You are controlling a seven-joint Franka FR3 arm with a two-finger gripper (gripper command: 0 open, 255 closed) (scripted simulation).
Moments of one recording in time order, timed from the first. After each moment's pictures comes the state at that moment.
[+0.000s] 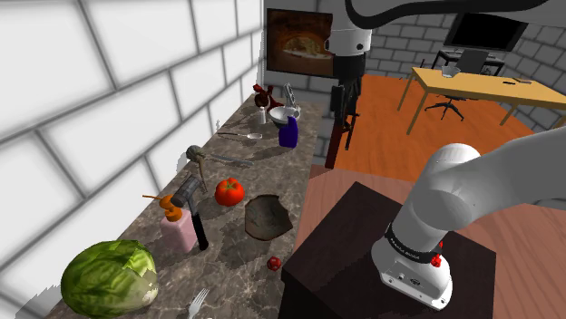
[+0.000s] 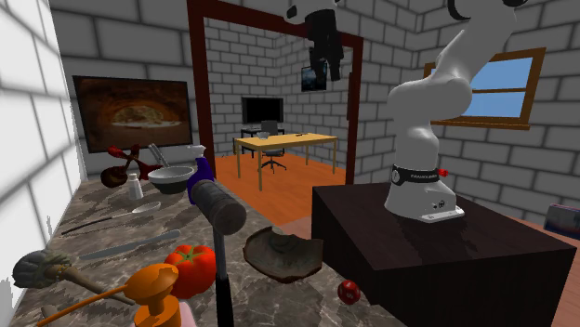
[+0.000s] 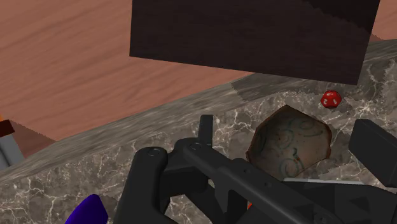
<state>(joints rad) 0.00 -0.75 -0.04 -2.45 -0.04 1.51 -0.14</state>
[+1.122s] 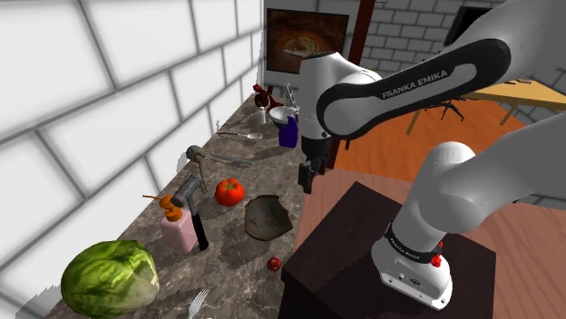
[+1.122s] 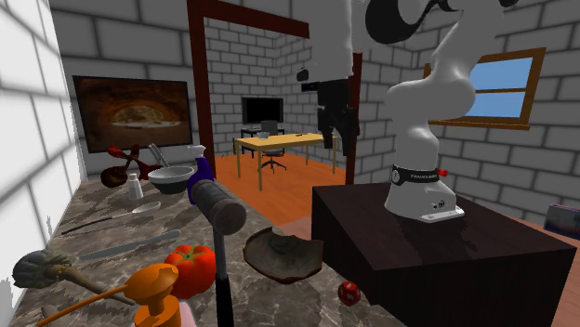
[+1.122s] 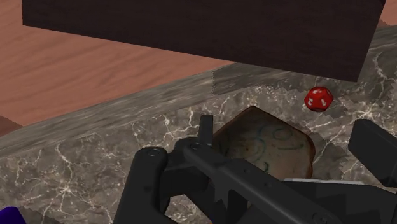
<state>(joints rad) 0.13 -0.67 0.16 -2.83 0.13 2.05 0.04</state>
